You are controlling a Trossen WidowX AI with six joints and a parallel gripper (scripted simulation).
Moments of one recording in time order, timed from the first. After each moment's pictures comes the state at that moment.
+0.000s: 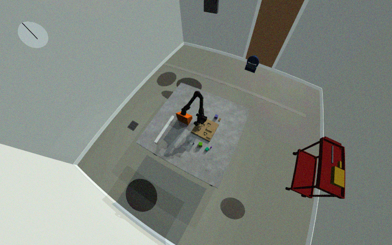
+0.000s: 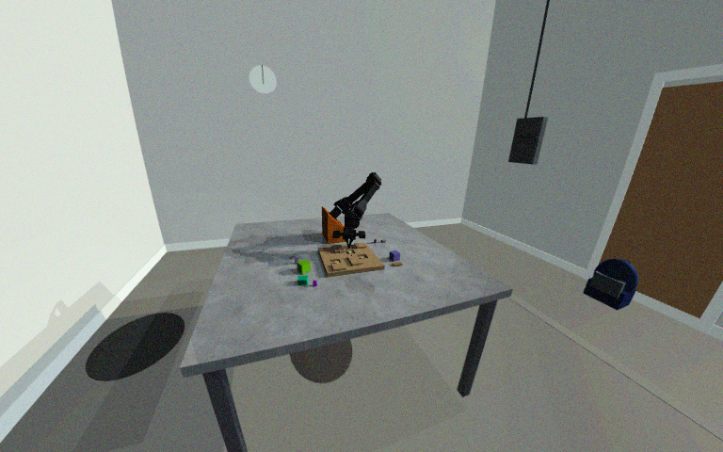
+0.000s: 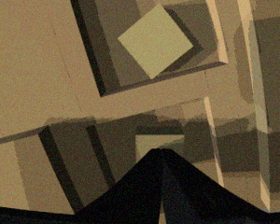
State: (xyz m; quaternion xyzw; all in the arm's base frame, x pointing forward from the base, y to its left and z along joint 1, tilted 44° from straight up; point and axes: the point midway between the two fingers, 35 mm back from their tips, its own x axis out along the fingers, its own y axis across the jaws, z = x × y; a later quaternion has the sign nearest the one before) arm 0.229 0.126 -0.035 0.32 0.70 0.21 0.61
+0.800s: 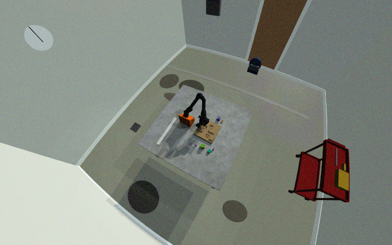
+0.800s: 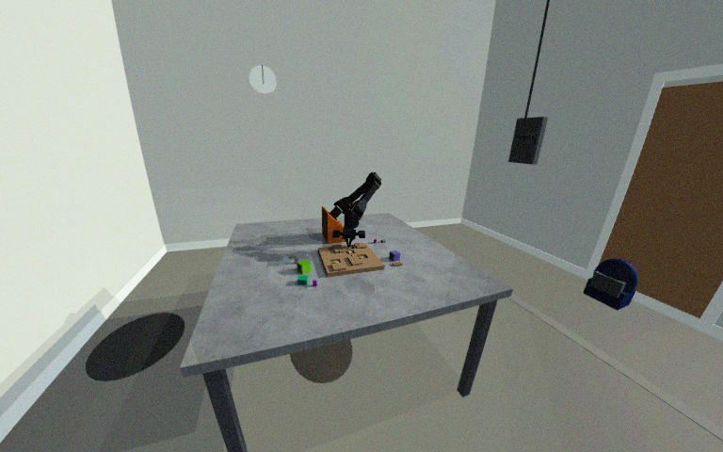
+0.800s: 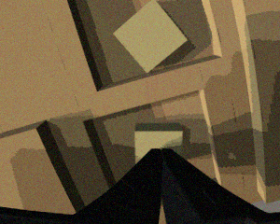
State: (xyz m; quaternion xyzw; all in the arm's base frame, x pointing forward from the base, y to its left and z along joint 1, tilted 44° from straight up) arm 0.228 0.123 -0.033 0.32 0.70 0.21 0.60
